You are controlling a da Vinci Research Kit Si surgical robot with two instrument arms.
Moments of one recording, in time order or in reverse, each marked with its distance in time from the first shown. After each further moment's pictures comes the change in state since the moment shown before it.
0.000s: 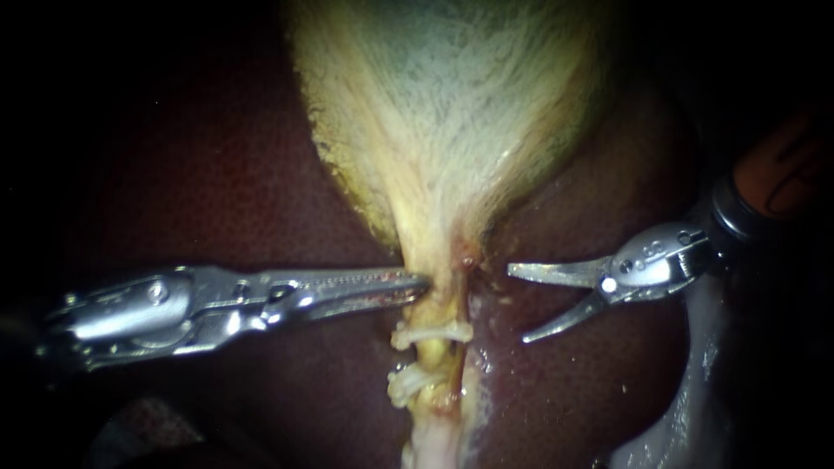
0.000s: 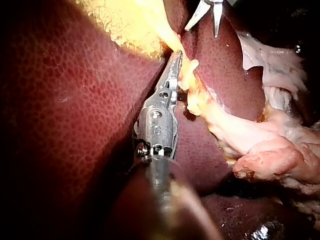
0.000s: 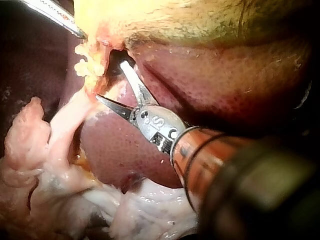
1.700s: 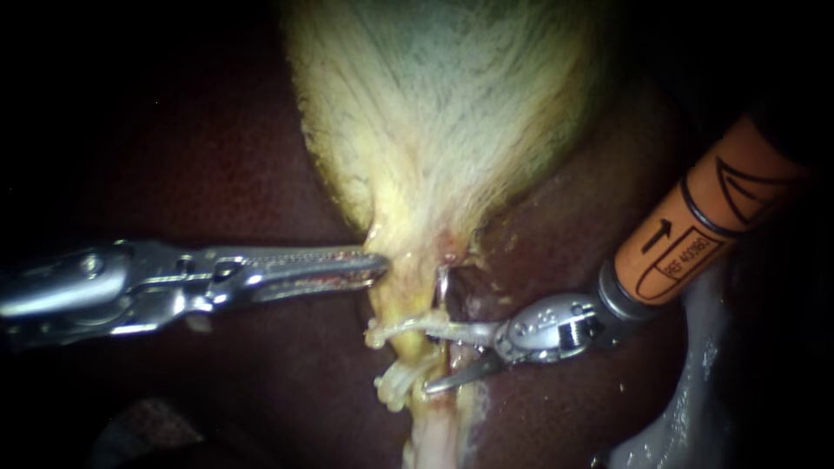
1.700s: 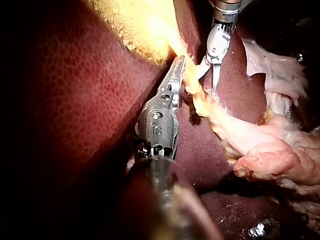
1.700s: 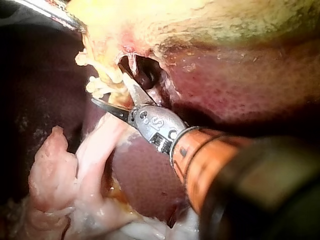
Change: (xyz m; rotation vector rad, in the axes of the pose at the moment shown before) right arm -0.004 -0.005 0.013 0.157 -0.064 0.091; left arm -0.005 0.001 -0.005 -0.030 -0.016 -0.033
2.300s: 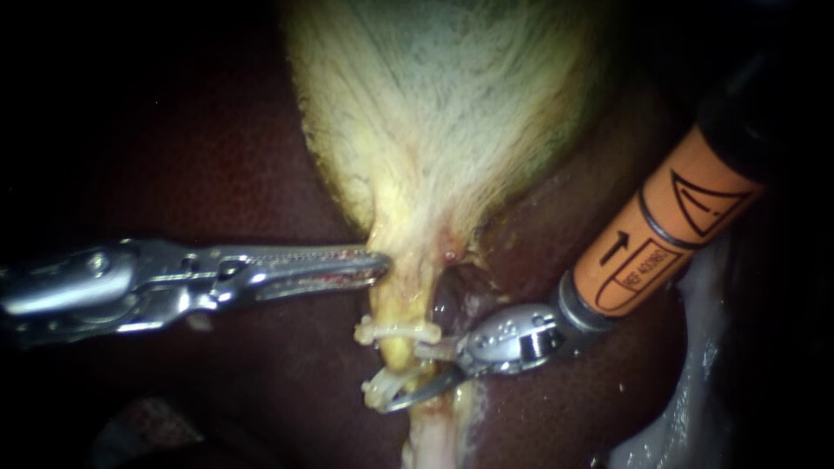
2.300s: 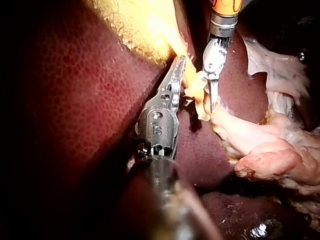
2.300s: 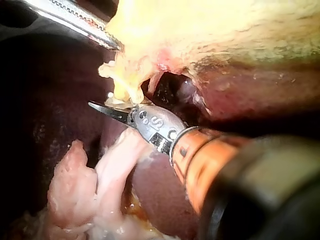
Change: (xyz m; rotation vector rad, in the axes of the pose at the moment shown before) right arm 0.003 0.000 0.006 0.068 0.057 -0.004; left arm 0.001 0.000 0.001 0.003 0.000 0.004
